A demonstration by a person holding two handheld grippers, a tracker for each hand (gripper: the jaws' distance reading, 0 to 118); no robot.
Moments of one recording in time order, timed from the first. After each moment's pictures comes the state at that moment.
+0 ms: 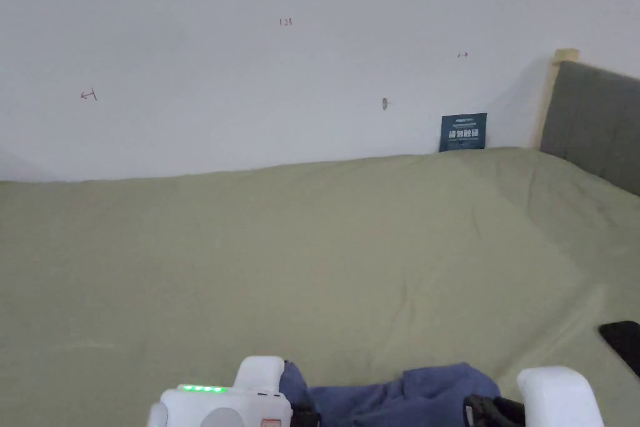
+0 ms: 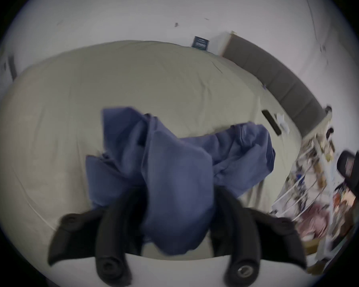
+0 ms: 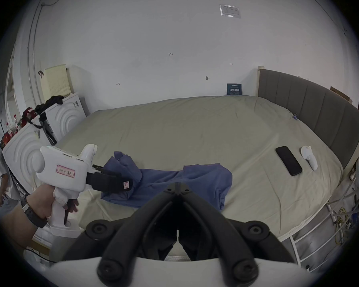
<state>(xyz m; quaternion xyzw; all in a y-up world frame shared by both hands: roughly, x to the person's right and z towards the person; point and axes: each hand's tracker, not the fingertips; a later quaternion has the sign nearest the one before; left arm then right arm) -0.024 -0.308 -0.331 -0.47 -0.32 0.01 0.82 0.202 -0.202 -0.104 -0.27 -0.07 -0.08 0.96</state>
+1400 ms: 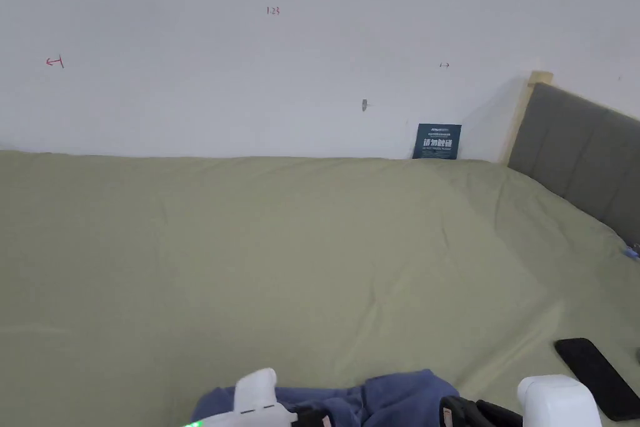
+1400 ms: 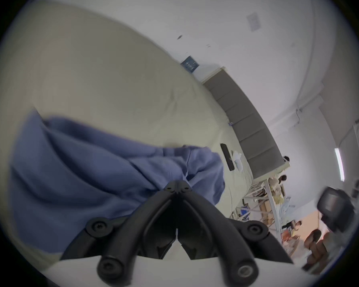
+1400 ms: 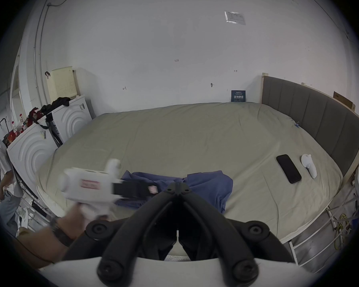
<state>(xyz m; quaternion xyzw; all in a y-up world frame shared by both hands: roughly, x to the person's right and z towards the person) -0.008 -0.331 -0.316 -0.43 -0.40 0.22 0.78 0.201 -0.180 -0.095 -0.25 -0.05 -0.07 0.96</state>
